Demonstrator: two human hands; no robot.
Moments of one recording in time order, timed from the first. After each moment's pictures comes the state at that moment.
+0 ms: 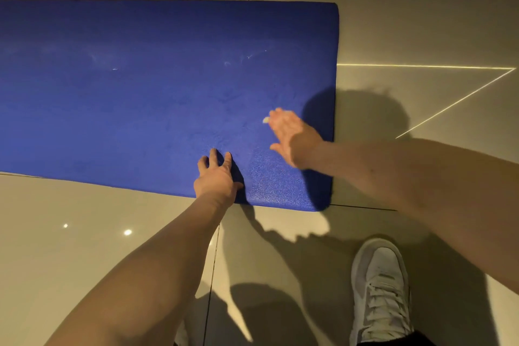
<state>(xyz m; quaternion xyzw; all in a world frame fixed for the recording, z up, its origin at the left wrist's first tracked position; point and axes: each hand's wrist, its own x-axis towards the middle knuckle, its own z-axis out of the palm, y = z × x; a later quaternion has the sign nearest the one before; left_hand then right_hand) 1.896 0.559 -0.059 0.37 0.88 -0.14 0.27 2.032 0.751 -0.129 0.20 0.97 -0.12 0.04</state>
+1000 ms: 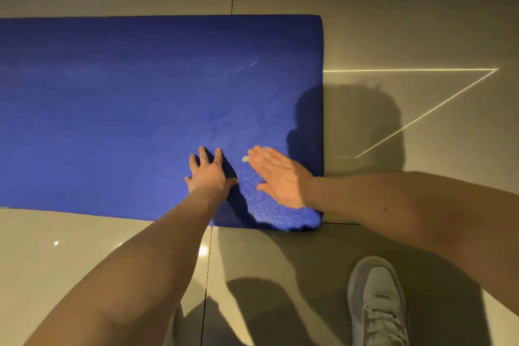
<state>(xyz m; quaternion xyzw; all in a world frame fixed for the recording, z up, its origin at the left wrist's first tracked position) 1.868 0.616 -0.079 0.35 0.88 -0.09 0.30 2.052 0.719 -0.131 0.13 0.98 -0.14 0.02</state>
